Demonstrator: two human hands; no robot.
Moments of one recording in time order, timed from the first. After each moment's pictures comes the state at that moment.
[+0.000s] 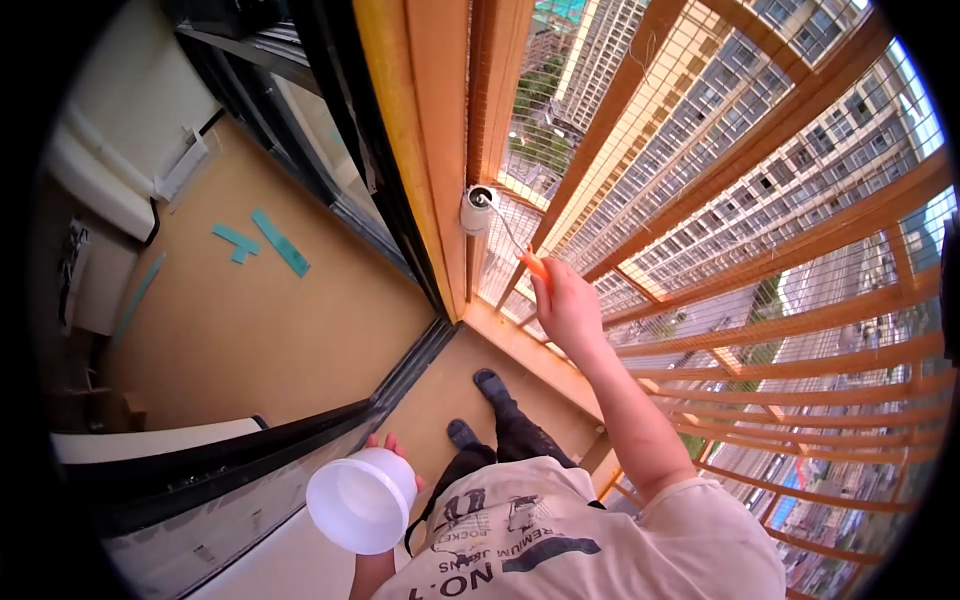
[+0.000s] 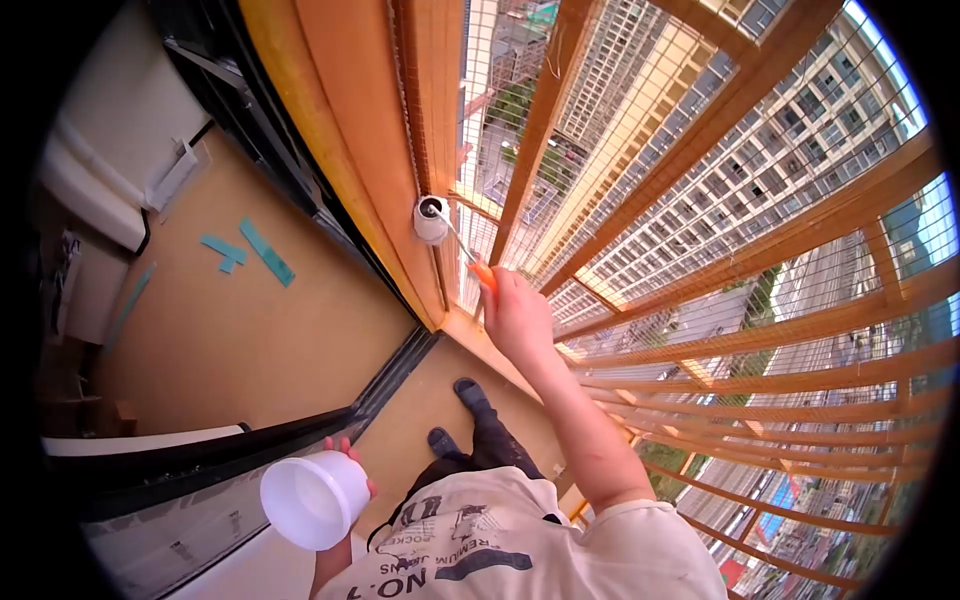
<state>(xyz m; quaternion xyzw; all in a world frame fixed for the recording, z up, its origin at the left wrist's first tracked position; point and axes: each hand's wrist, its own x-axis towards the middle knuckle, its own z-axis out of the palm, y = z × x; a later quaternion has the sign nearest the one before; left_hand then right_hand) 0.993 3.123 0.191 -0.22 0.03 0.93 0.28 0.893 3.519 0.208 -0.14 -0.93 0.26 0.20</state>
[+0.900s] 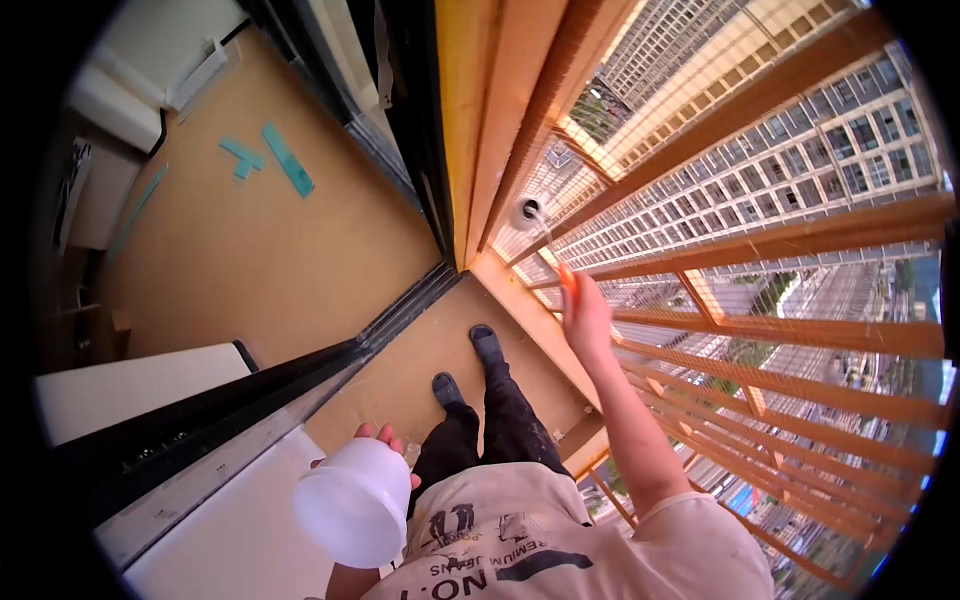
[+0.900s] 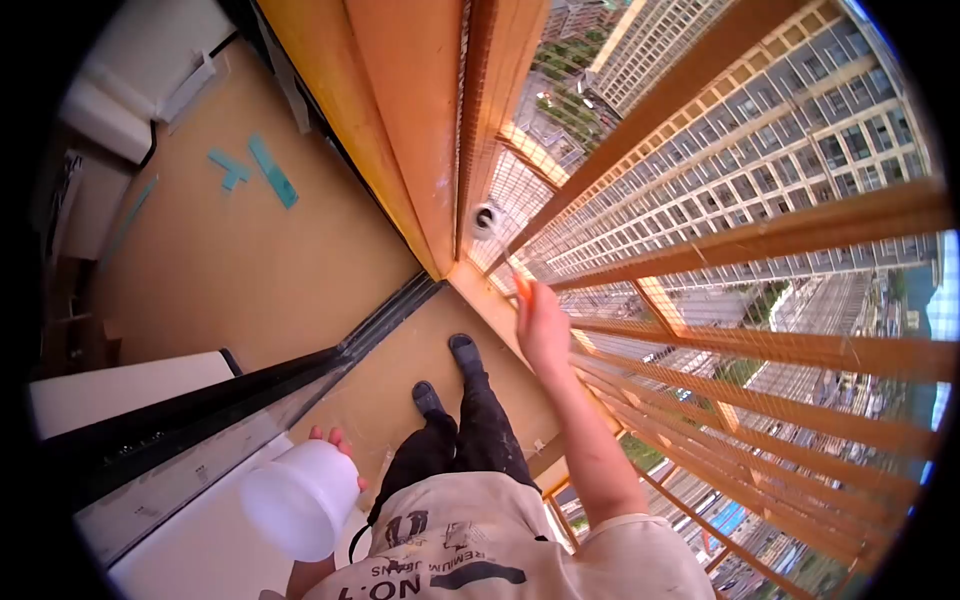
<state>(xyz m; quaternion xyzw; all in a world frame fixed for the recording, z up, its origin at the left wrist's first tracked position) 0.998 3.139 0.176 -0.26 0.01 0.94 0.23 0.908 3.539 0.040 -0.17 -0.94 0.28 0.13</state>
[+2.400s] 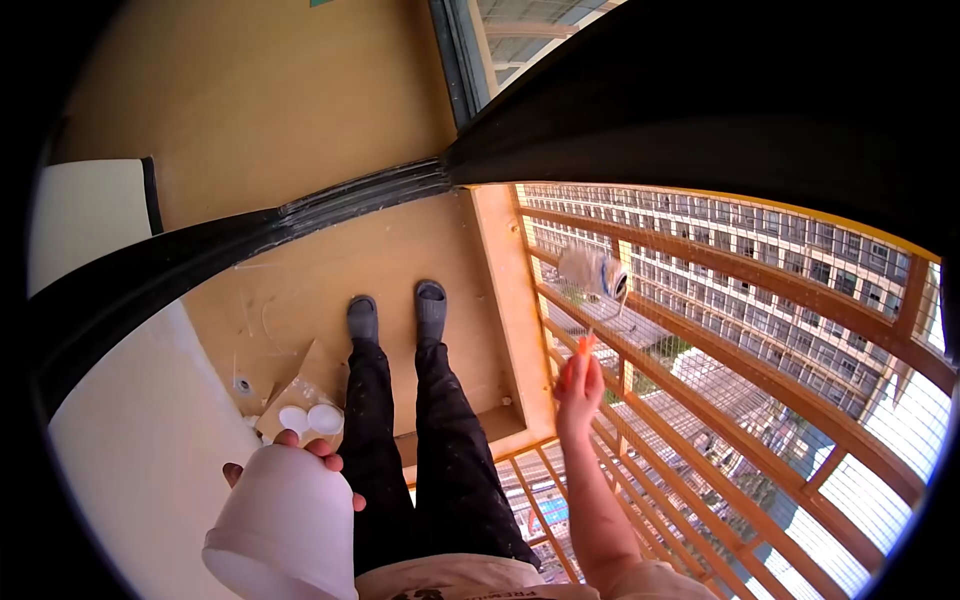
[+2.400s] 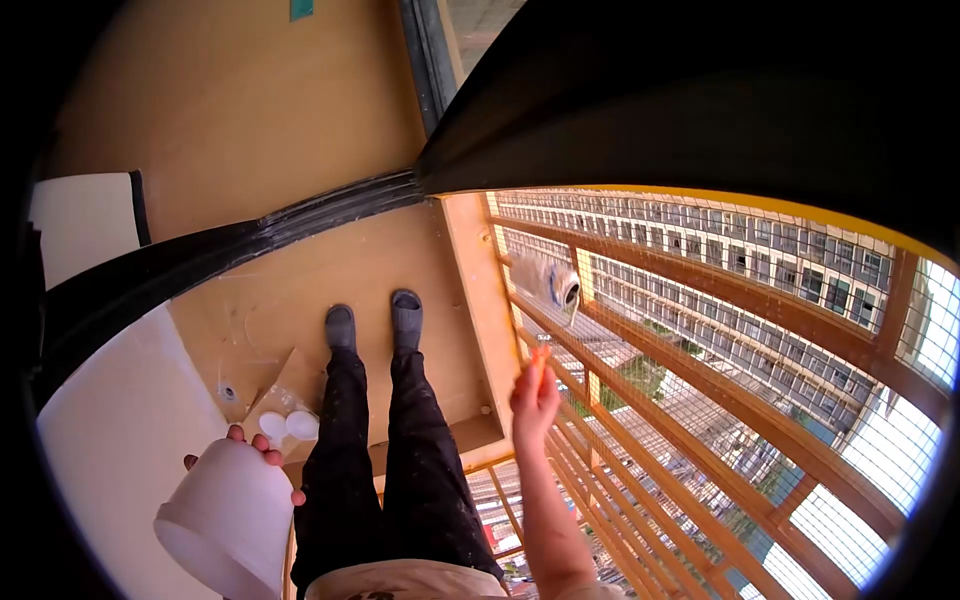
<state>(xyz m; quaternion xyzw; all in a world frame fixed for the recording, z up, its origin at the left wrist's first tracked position) 1.002 3.143 -0.001 -0.48 0.11 0.86 0.13 0.980 3.521 -0.167 -0.40 -0.69 0.60 -0.05</state>
